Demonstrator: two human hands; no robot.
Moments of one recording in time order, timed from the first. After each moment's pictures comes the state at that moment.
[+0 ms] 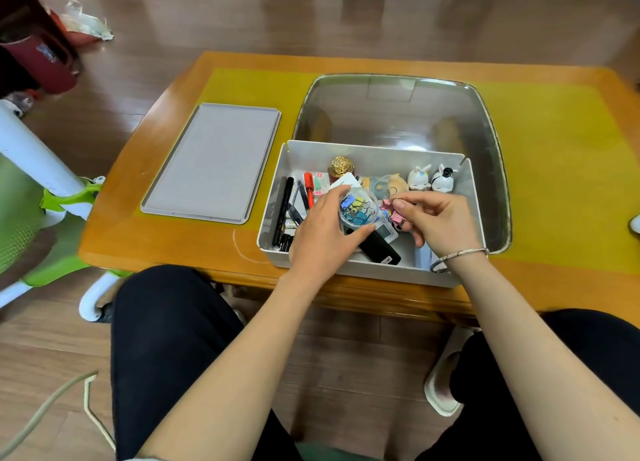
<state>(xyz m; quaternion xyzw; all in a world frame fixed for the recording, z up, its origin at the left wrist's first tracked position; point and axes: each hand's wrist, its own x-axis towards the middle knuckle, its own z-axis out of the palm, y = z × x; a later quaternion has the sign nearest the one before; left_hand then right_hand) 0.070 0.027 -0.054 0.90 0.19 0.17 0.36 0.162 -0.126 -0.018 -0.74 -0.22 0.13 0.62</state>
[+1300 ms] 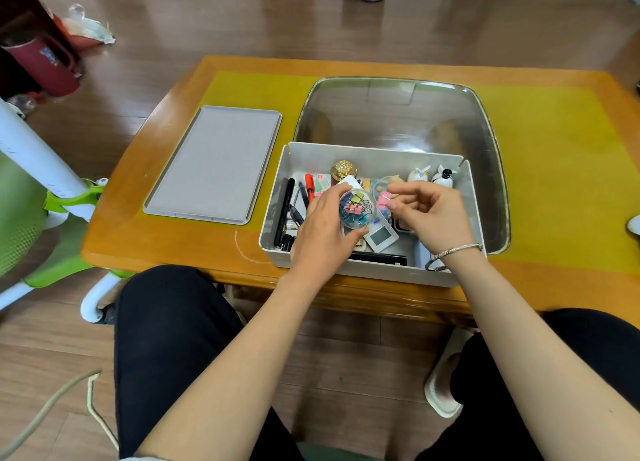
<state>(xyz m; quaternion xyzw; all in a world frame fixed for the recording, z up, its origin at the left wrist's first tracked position) 0.070 0.029 -0.058 0.90 0.17 0.19 0.36 0.162 -0.115 -0.012 -0.78 -0.23 0.10 0.58</state>
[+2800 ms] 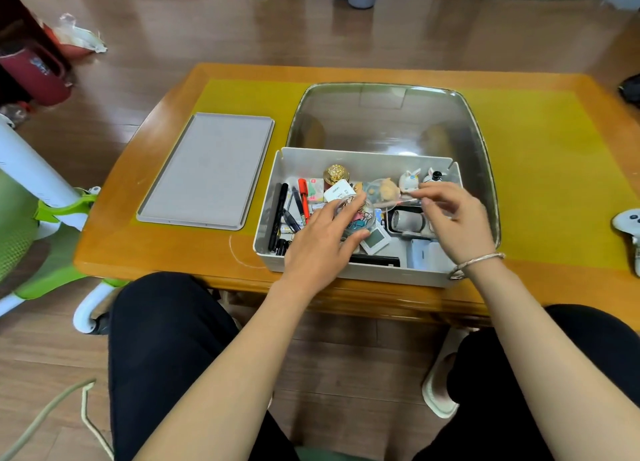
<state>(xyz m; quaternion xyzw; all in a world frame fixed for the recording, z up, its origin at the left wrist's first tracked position) 0.062 0.027 -0.059 0.96 0.08 0.16 0.23 0.173 -0.152 -0.016 -0.84 -0.25 -0.02 0.48</state>
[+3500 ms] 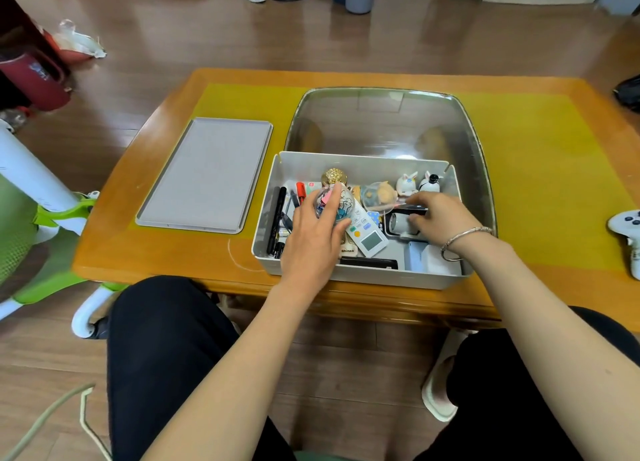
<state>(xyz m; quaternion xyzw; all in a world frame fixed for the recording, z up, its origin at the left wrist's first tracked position) 0.064 0.027 -0.058 0.93 0.17 0.20 0.25 0.212 -0.143 -0.028 -0.94 -0.27 0.10 0.18</state>
